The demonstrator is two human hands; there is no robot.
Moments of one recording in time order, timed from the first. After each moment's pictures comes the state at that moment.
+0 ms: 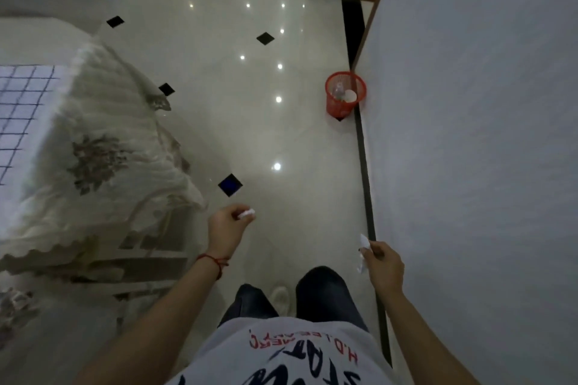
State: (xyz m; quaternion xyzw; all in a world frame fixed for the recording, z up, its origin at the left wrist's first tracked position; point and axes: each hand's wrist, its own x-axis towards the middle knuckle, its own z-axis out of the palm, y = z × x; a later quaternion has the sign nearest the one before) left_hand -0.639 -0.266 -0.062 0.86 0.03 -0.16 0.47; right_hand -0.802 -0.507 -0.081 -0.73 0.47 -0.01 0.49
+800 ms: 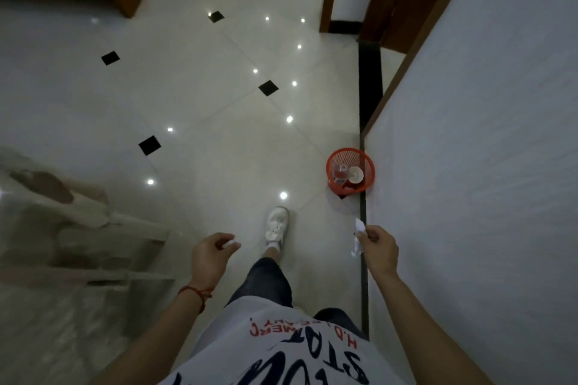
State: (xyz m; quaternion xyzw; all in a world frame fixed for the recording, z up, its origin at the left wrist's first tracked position) left_hand -0.268 -0.464 -0.084 0.88 0.13 -0.19 0.42; right_hand -0.342 -0.757 -0.081 -0.76 0.42 0.01 0.49
